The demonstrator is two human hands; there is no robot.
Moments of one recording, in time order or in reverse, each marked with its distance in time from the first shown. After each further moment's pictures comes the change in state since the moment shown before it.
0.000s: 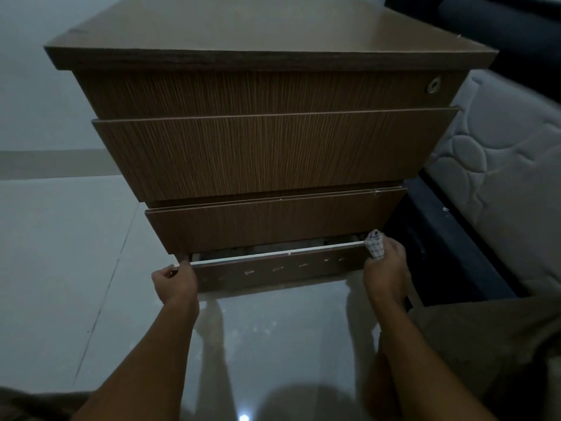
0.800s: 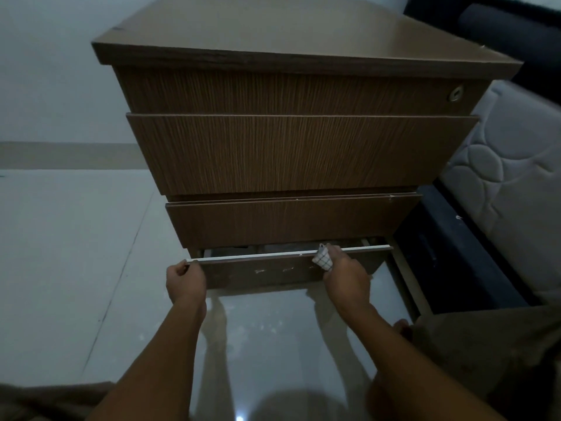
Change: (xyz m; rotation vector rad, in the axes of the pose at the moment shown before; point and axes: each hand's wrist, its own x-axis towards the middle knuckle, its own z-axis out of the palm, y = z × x) left_hand -0.001 -0.005 -0.015 0.033 -0.087 0.036; right_hand -0.050 -0.045 0.035 -0.407 -0.347 -0.348
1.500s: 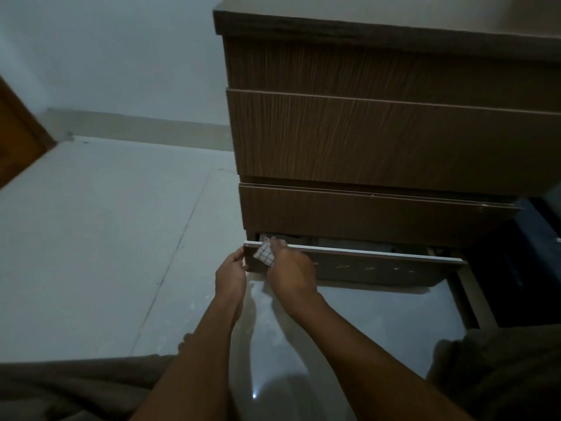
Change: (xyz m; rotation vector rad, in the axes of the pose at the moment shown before) left_hand 0.014 -0.011 -0.033 -0.024 -0.205 -0.097; right_hand -0.046 -0.171 0.046 0.032 -0.287 -0.419
